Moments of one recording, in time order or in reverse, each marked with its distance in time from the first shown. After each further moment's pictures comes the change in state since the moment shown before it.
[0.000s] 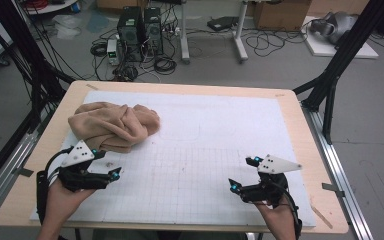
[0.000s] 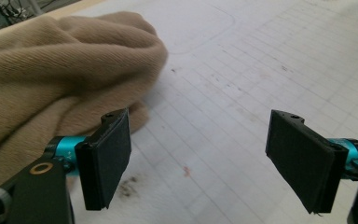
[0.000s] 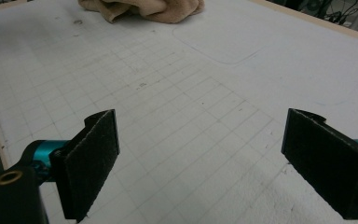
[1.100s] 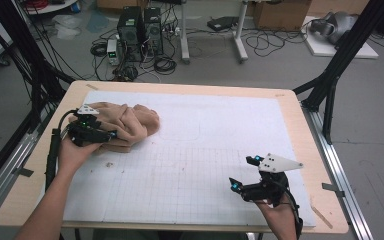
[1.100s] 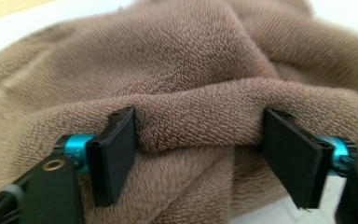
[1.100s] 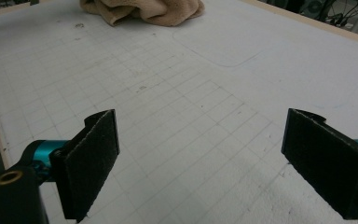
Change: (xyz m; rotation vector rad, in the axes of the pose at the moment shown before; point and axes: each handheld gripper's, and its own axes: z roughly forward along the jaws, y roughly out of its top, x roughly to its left) left arm 0.099 0.017 0.082 0.196 0.175 -0.140; right arm -0.004 0.002 -0.002 -0.008 0.005 0.002
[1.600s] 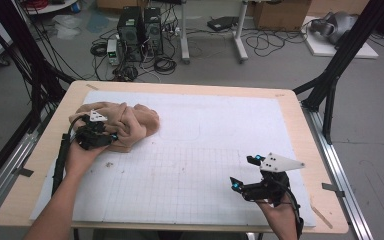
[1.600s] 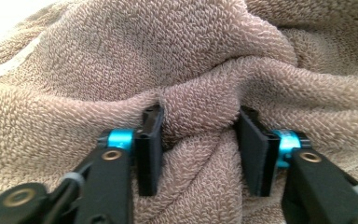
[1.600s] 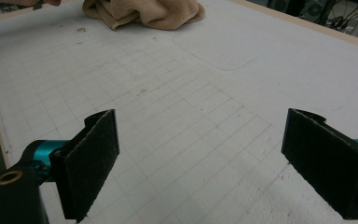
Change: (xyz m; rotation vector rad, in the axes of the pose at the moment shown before) left arm -0.011 -0.012 0.019 0.021 0.086 0.042; right arm -0.001 0.001 -0.001 -0.014 0.007 0.001
